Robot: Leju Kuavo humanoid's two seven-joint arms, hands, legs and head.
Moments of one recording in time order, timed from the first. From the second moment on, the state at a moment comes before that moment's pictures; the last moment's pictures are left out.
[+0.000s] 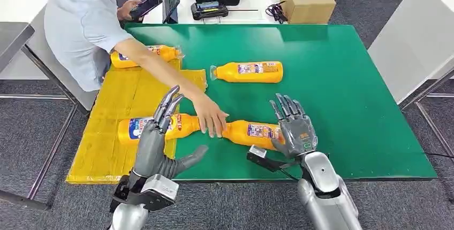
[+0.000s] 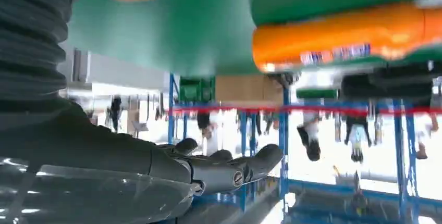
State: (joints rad) left arm 0.01 -0.31 -0.28 -1.70 -0.73 0.20 -0.47; right arm -0.16 -0.04 0.22 -1.30 1.31 -0.28 -0.26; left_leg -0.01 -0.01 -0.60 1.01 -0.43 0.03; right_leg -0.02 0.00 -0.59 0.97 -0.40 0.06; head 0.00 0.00
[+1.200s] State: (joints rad) left arm 0.03 -0.31 -0.29 -1.71 -0.72 0.15 -0.47; right arm -0.23 -0.14 0.31 -1.08 1.16 -0.13 -0.20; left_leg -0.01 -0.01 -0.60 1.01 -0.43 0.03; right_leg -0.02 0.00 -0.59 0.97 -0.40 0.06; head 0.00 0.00
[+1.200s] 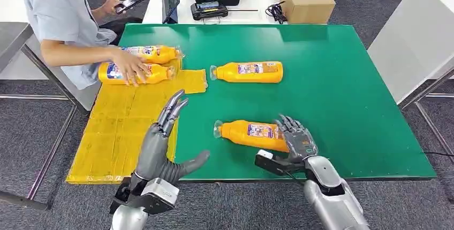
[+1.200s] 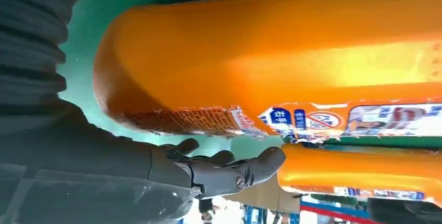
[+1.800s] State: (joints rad) left arm 0.02 -0.31 -0.30 -1.70 -0.71 0.14 -0.47; right arm -0.26 -0.14 0.29 -0.99 1.09 -0.11 -0.25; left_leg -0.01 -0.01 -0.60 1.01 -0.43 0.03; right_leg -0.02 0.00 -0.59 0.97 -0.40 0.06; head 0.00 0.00
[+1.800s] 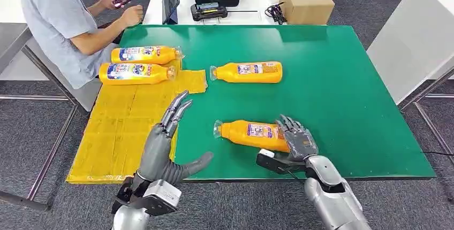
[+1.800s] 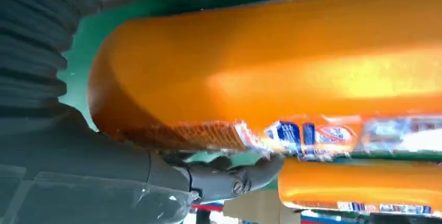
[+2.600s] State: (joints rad) left arm -0.01 -0.31 -0.31 -1.66 -0.69 0.14 -0.48; right arm -0.35 -0.15 0.26 -0.82 0.96 -0.10 -0.34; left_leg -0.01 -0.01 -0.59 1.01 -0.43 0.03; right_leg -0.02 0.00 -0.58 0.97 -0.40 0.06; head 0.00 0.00
